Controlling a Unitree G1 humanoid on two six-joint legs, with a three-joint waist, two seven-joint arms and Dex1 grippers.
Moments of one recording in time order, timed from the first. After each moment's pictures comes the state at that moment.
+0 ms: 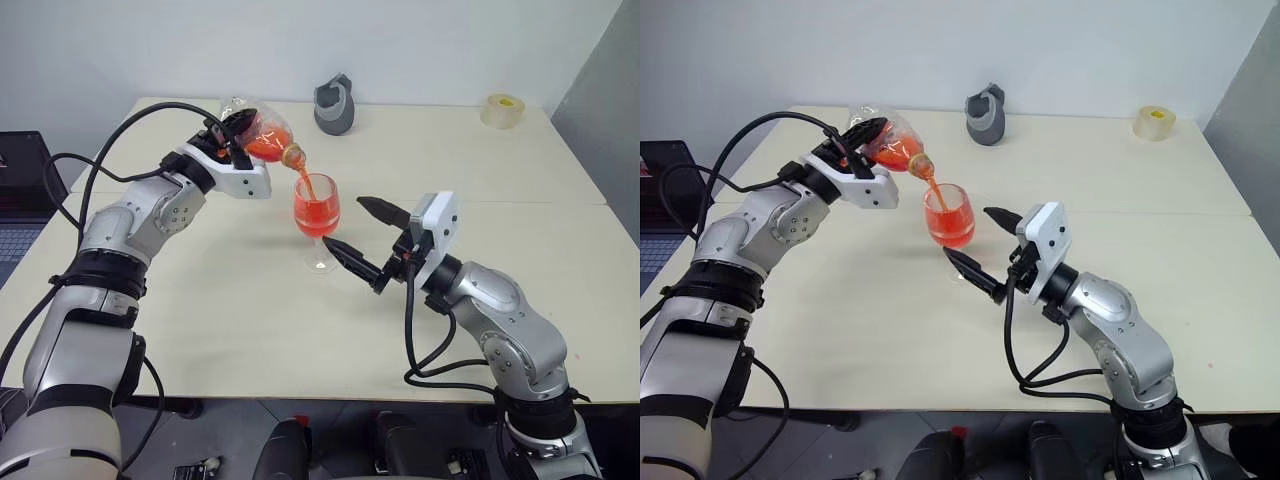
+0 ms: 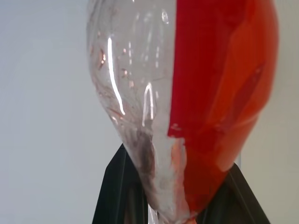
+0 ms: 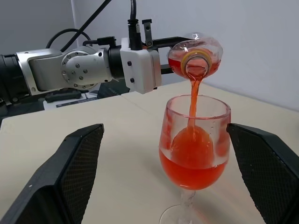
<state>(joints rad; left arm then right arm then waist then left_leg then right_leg) -0.97 0.77 -0.27 0.71 0.78 -0.60 0.08 -0.37 -0.26 0.16 -0.54 0.42 0.55 0.50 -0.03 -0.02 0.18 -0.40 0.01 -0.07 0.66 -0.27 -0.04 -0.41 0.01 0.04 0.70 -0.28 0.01</state>
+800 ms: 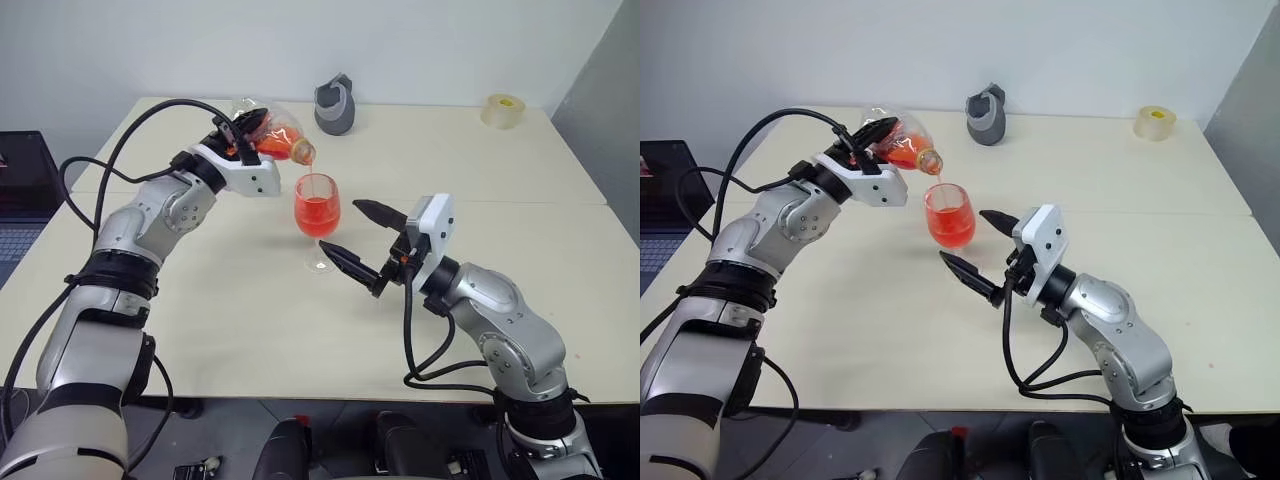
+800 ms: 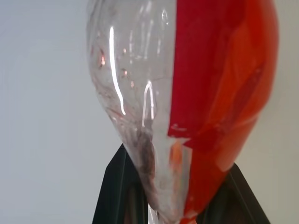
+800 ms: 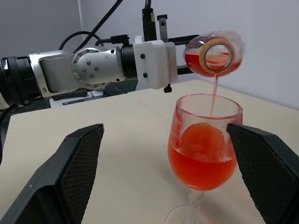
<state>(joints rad) -0.95 0.72 -0.27 0.66 0.66 -0.59 -0.01 -0.37 -0.27 0.18 -0.54 0.42 0.55 0.52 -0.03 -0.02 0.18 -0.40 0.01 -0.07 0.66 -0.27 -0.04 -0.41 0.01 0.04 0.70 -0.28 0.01</state>
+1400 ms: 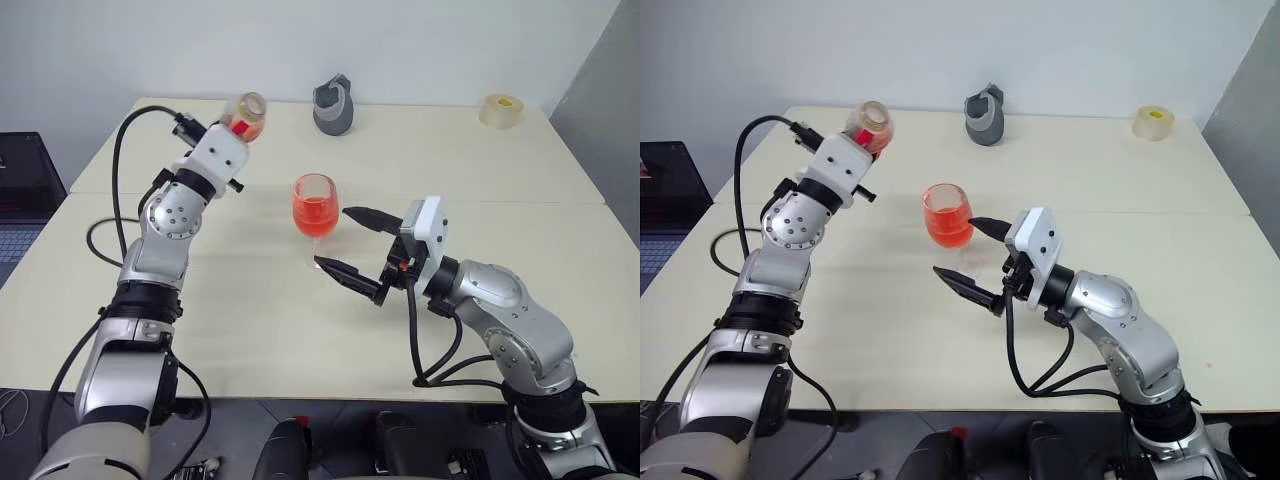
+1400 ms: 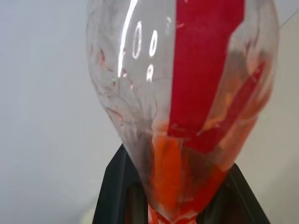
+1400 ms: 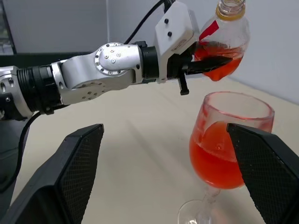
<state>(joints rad) -0.77 0.55 0.03 0.55 0.10 -0.22 -0.28 -0.42 -0.36 0.19 -0.54 0.46 0.59 0.62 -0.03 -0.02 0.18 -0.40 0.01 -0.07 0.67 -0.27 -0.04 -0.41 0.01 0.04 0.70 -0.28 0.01</state>
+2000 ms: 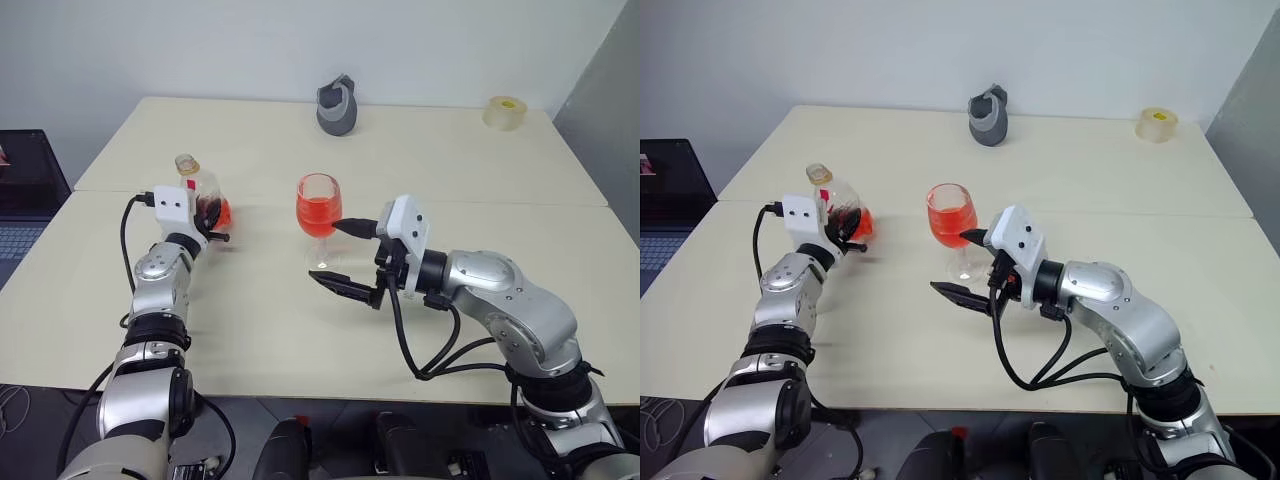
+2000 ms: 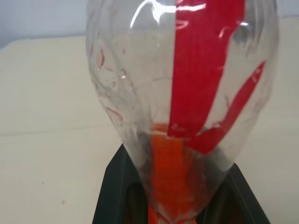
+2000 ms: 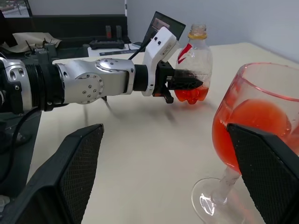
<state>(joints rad) -0.71 0.46 0.24 0.88 -0.17 -0.13 -0.38 -0.53 -0.40 0.24 -0.53 0.46 0.77 0.63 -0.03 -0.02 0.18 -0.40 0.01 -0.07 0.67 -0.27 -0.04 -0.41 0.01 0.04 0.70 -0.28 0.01</state>
